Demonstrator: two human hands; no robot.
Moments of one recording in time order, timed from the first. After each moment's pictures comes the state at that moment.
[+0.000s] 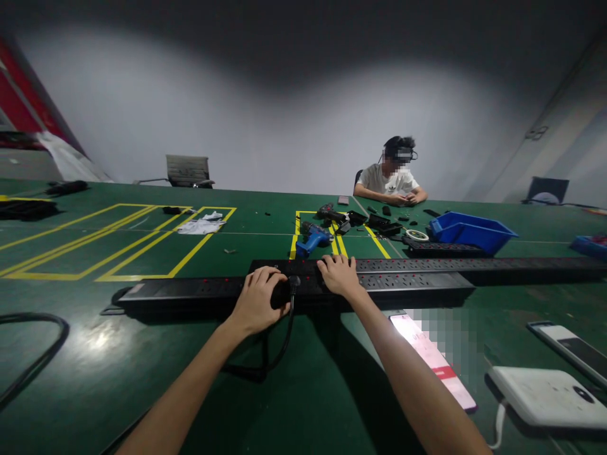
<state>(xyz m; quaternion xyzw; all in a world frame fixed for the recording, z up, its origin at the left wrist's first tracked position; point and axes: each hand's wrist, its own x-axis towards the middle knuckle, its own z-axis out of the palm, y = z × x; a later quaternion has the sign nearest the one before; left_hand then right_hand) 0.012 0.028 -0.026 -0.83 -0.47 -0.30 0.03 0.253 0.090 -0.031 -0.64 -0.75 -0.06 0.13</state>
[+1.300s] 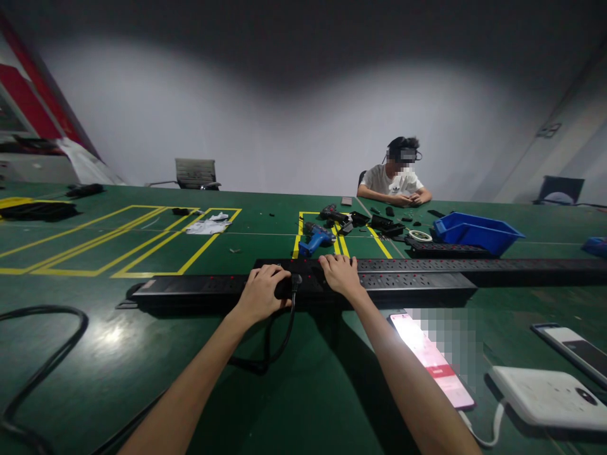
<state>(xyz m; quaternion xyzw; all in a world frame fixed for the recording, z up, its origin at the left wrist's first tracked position) 0.010 0.041 -0.025 -0.84 -0.48 -0.25 0.02 0.255 0.081 -0.023 -0.63 -0.76 -0.06 0.11</state>
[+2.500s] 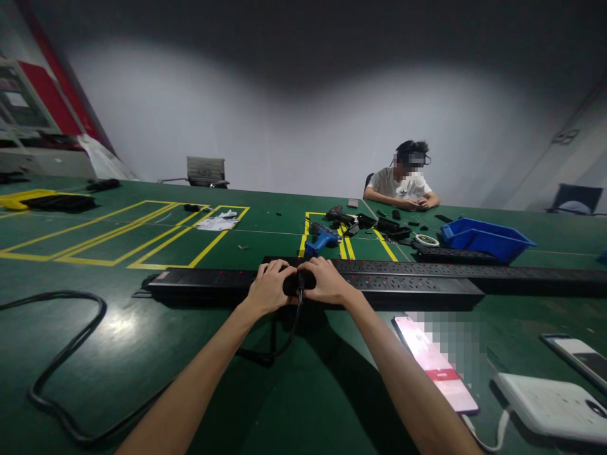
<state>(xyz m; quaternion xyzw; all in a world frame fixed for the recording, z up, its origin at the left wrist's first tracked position) 0.009 0.044 -0.027 -0.83 -0.50 -0.24 0.01 0.212 0.050 0.013 -0.41 -0.90 0.02 0.16</state>
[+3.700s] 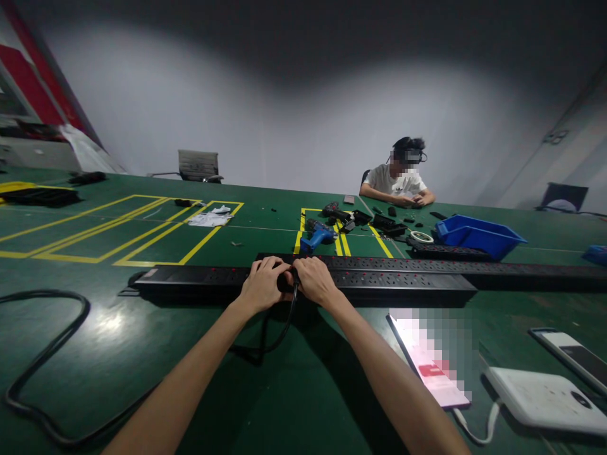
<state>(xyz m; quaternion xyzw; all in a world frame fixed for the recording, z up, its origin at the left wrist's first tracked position) 0.010 0.046 -0.029 -0.82 -0.51 -0.24 0.02 0.189 0.059 -0.012 -0.42 -0.88 -0.13 0.17</state>
